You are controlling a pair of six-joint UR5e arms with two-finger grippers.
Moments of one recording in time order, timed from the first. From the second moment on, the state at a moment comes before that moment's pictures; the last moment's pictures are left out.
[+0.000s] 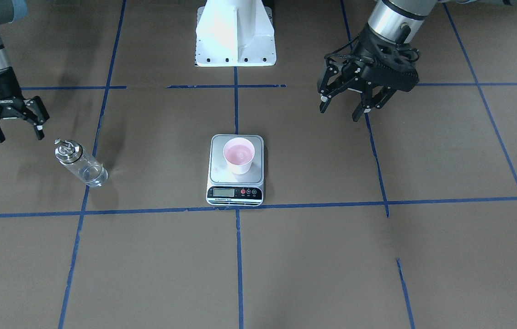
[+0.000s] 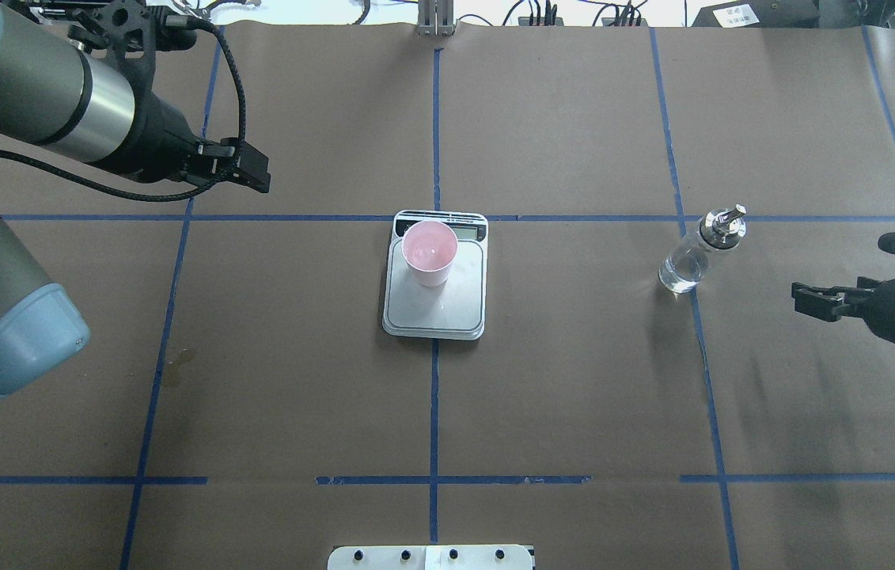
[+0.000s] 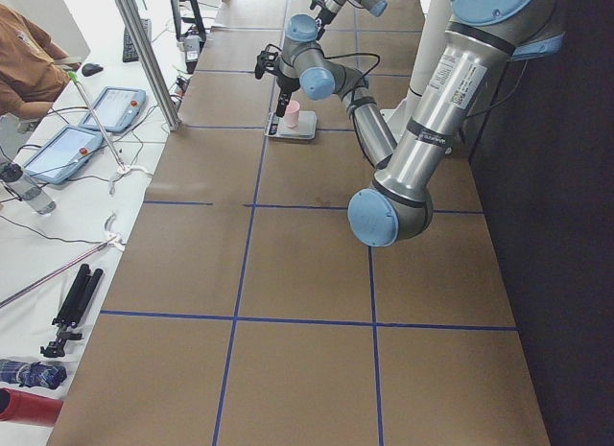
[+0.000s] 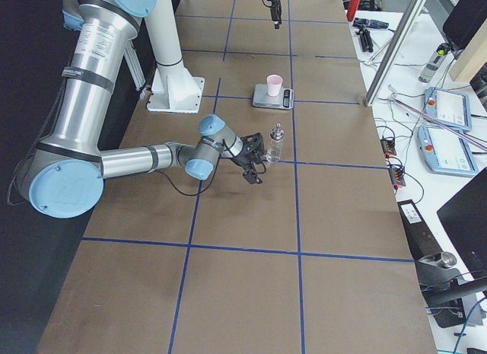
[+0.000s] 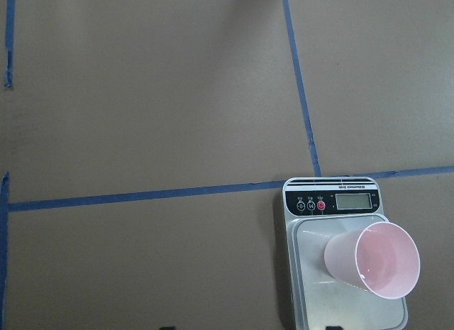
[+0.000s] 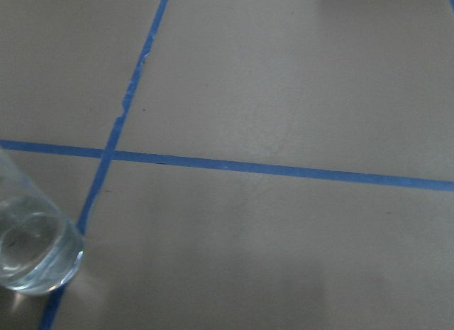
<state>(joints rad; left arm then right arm) -0.86 -2.04 -2.05 -1.62 -2.04 -0.91 0.74 -1.89 1.90 -0.66 1.58 0.97</state>
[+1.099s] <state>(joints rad) -1.25 -1.77 -1.94 -1.62 -2.24 -0.19 1.46 -1.64 1.74 -1.22 2.29 0.26</state>
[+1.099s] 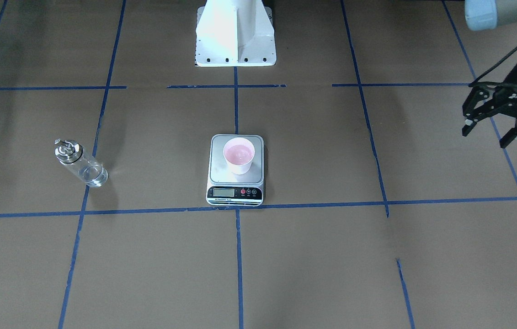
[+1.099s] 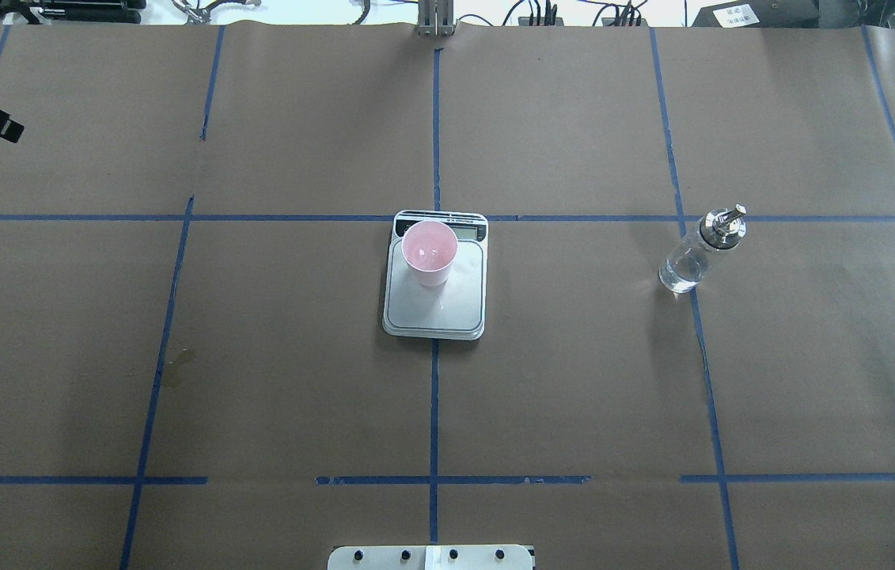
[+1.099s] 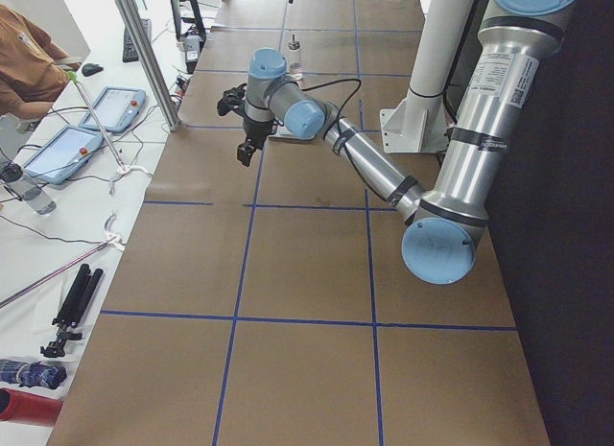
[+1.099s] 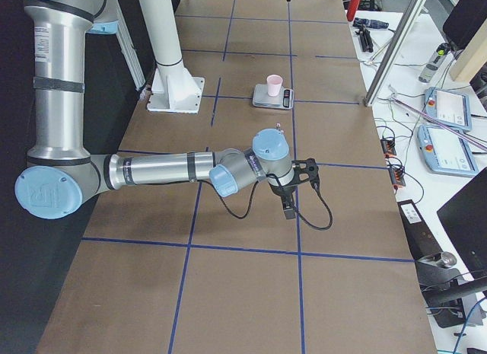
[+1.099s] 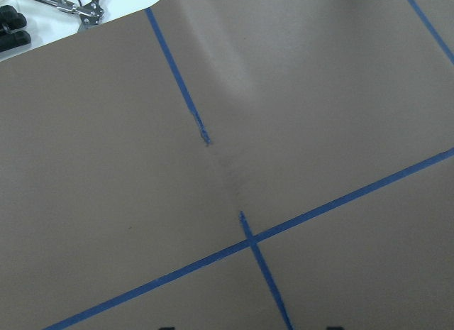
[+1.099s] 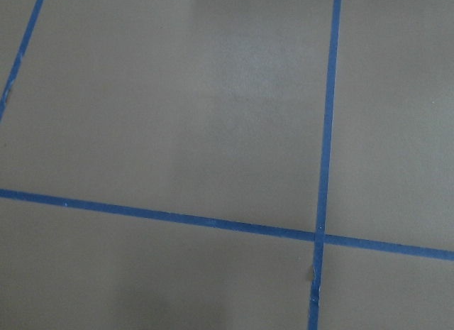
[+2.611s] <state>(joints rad) -1.51 -1.64 -1.61 -1.61 -2.31 0.22 1.53 -1.60 1.65 -1.58 2.43 -0.27</state>
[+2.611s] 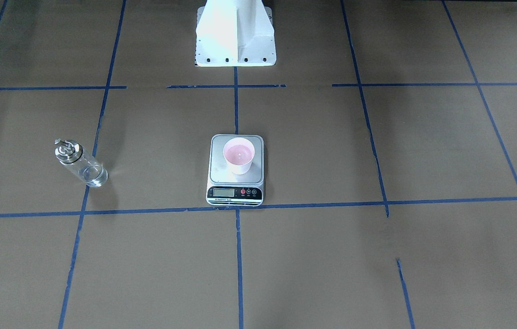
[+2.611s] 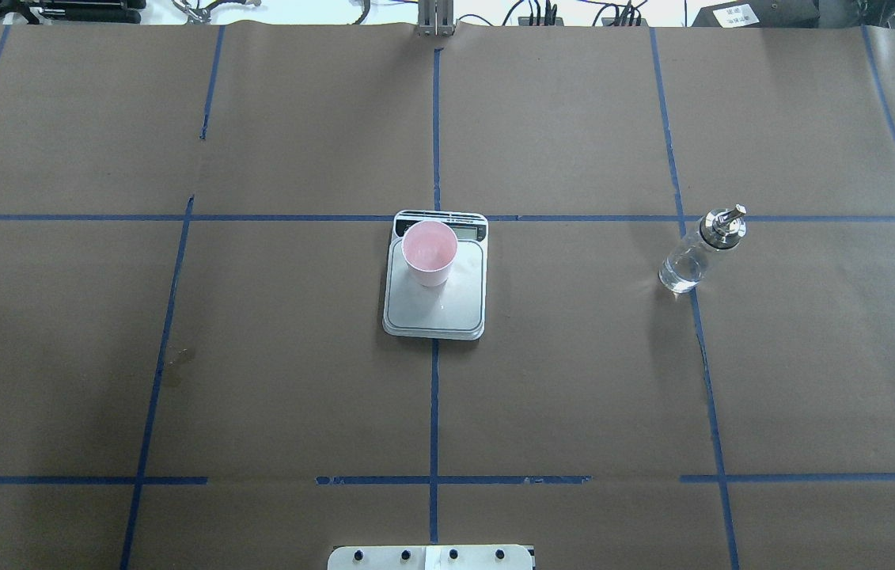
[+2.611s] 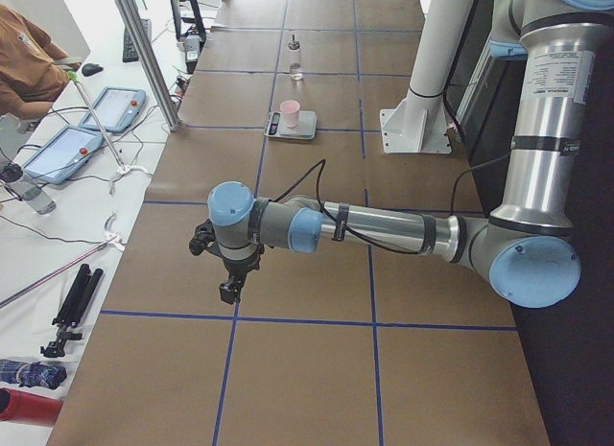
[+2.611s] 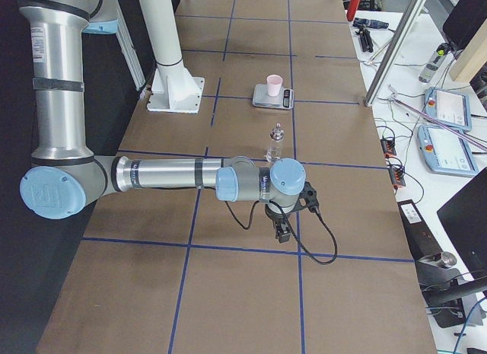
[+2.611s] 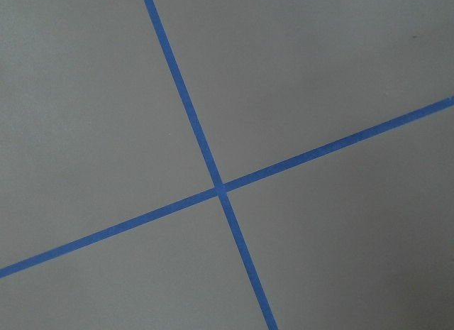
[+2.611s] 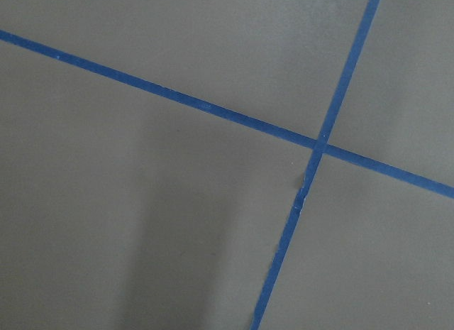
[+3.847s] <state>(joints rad) -1.52 -1.64 -1.59 -1.62 -2.32 0.22 1.53 -1.60 1.67 -1.57 2.47 -0.21</state>
